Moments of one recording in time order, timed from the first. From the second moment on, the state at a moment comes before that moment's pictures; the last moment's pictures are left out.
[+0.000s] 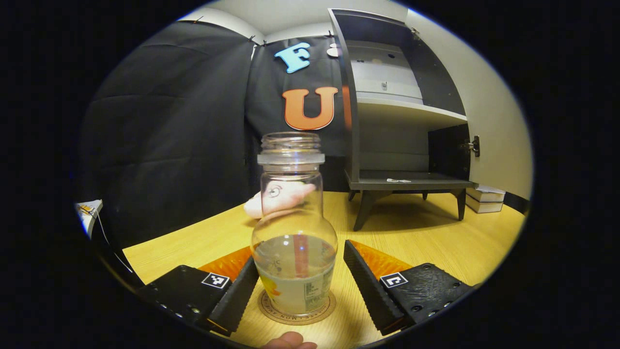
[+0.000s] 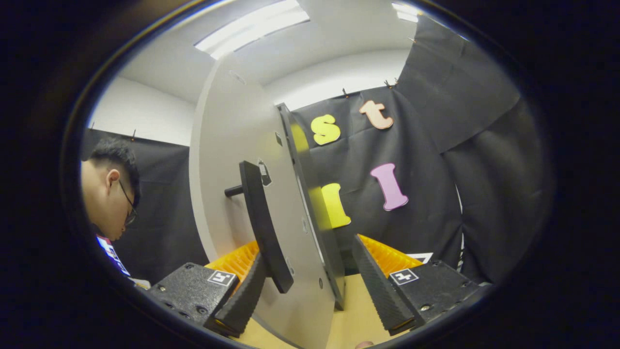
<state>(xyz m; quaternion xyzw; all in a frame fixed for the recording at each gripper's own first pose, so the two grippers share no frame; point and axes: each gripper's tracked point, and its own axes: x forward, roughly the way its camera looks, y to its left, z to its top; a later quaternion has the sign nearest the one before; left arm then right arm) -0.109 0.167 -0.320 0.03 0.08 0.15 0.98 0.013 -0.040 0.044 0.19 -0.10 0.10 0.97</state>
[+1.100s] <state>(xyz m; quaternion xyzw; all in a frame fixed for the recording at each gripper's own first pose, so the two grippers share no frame) -0.151 0.140 -0.111 0.10 0.03 0.11 0.99 0.015 -0.041 0.041 0.18 -0.06 0.09 0.98</state>
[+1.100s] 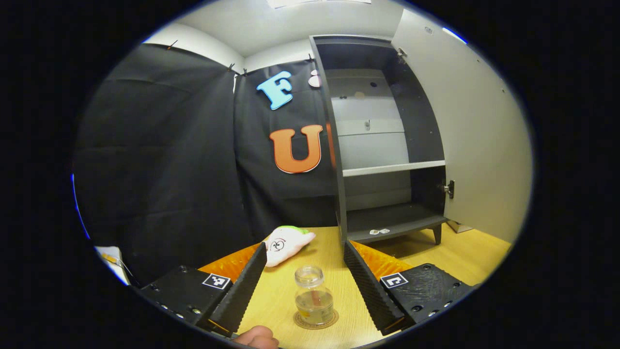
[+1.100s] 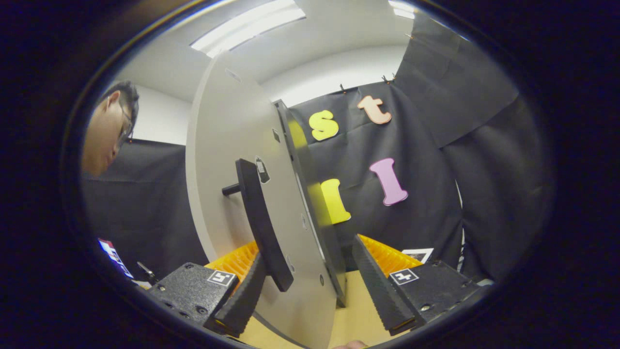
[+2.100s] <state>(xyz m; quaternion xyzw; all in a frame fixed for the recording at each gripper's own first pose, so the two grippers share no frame) -0.155 -0.034 0.052 0.17 -0.06 -0.09 0.98 0.027 0.095 0.065 0.02 0.02 0.21 0.98</state>
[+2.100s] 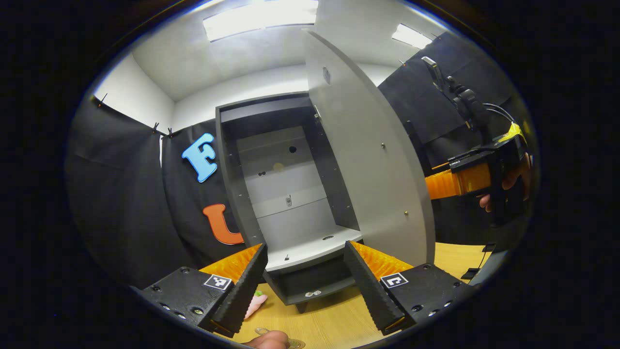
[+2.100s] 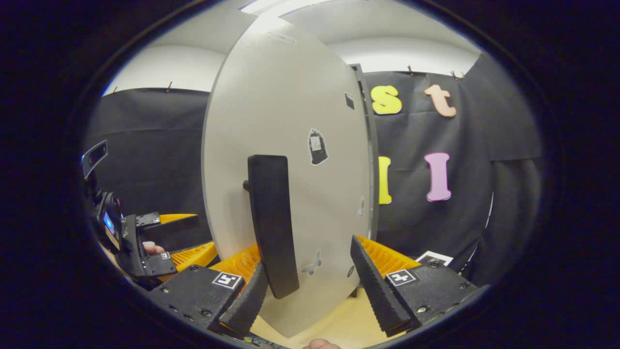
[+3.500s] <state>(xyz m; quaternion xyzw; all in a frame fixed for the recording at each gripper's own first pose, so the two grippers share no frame) -0.067 0.121 0.033 0.14 -0.02 0.03 0.99 0.095 0.230 0.070 0.04 0.06 0.41 0.91</state>
